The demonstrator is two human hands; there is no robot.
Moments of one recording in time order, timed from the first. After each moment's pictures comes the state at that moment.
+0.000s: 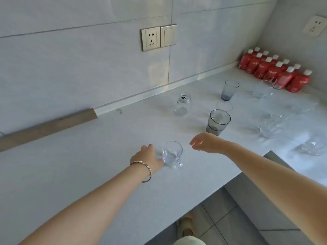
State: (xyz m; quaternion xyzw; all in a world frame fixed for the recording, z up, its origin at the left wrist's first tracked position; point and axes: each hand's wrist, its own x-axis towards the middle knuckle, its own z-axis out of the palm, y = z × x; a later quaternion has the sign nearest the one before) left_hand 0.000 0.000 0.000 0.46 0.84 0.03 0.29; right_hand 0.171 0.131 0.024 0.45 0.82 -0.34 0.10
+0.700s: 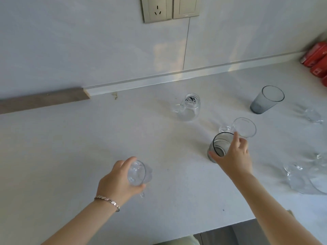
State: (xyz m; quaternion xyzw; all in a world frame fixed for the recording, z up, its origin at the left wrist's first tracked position) left_hand 0.042 0.059 -0.023 0.28 0.91 0.11 0.27; right_hand 0.222 0.297 -0.044 0.59 0.76 -0.26 0.00
